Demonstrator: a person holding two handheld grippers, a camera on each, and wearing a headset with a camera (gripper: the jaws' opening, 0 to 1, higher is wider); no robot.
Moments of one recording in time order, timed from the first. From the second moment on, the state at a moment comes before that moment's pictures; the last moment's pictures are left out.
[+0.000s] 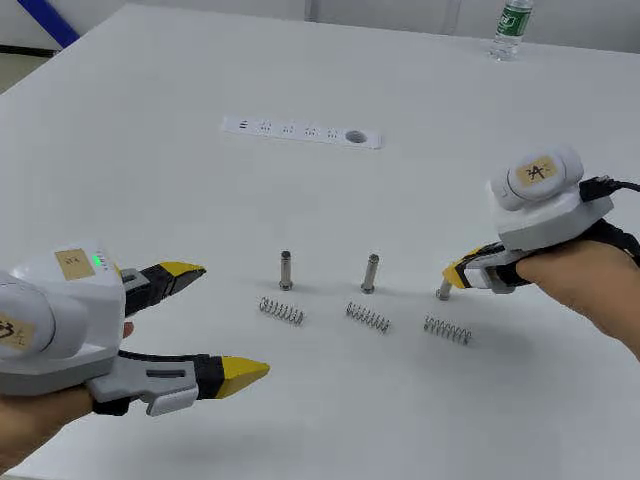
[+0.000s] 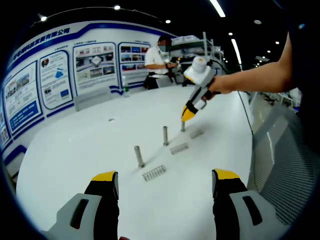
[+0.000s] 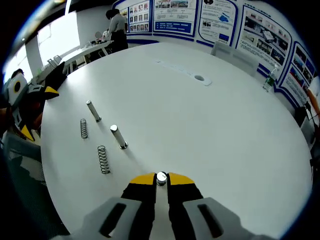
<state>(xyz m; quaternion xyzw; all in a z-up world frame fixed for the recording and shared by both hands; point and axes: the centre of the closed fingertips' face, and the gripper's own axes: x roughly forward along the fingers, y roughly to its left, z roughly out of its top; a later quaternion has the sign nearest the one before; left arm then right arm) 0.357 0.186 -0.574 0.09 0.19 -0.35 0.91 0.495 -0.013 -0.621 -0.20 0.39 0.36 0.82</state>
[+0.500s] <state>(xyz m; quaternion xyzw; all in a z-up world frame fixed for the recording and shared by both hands) 0.358 0.185 -0.574 0.09 0.19 -0.35 0.91 0.493 -0.014 -0.618 -0.21 0.38 0.37 0.82</state>
